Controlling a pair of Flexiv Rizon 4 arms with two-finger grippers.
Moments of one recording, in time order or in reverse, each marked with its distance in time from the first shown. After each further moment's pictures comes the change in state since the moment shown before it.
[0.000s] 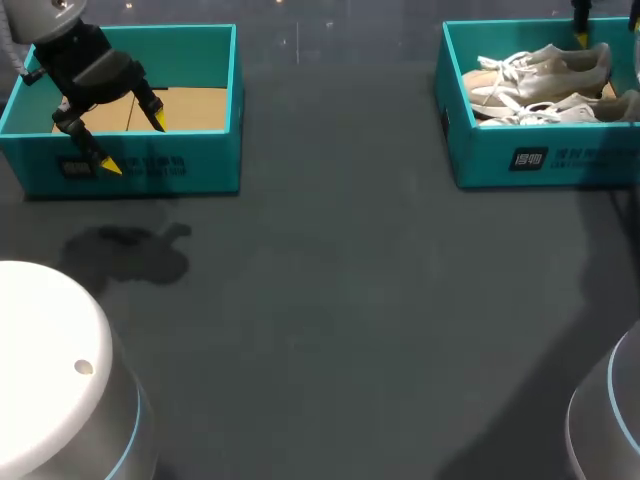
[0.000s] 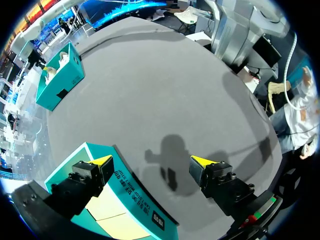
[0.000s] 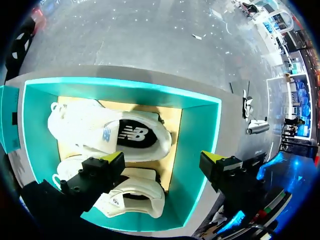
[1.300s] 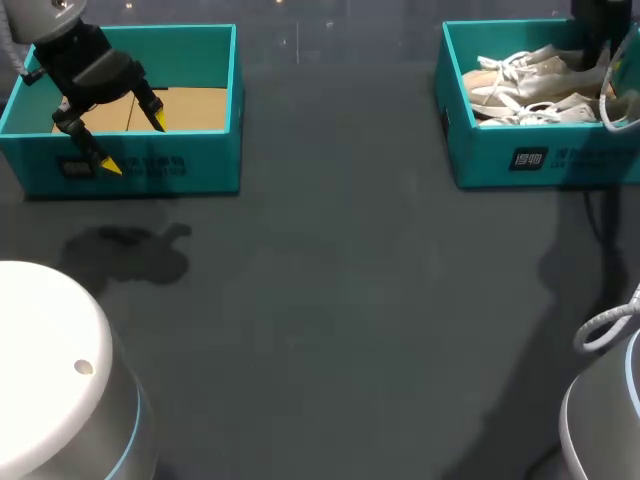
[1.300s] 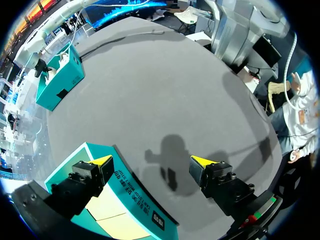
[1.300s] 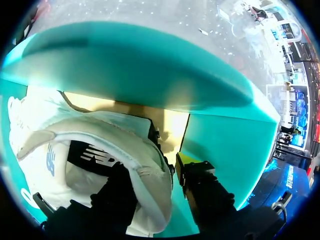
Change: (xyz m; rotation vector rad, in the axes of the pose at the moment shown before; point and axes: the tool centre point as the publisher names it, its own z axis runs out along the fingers) left arm 0.000 0.000 0.000 0.000 0.000 0.000; right arm -0.018 0.013 0.105 0.060 -0.060 -0.072
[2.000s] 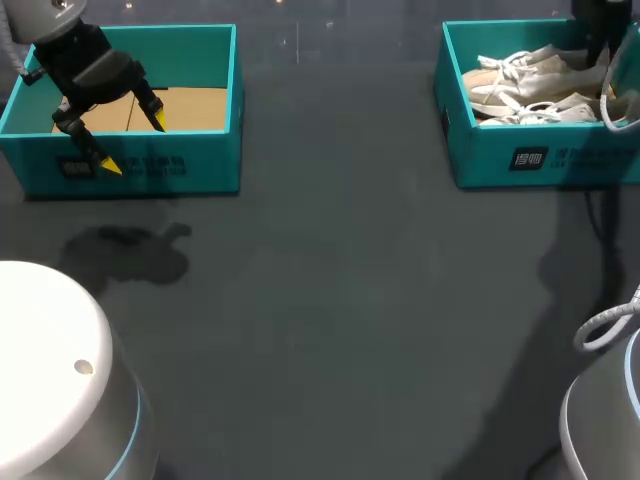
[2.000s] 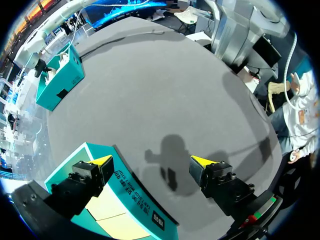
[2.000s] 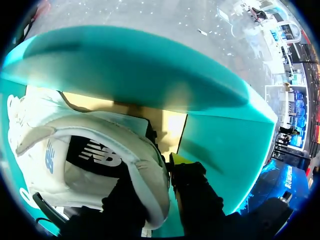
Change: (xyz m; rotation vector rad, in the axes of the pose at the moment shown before) left arm 0.000 0.000 0.000 0.000 0.000 0.000; right arm -0.003 0.000 0.001 0.000 -0.012 -0.006
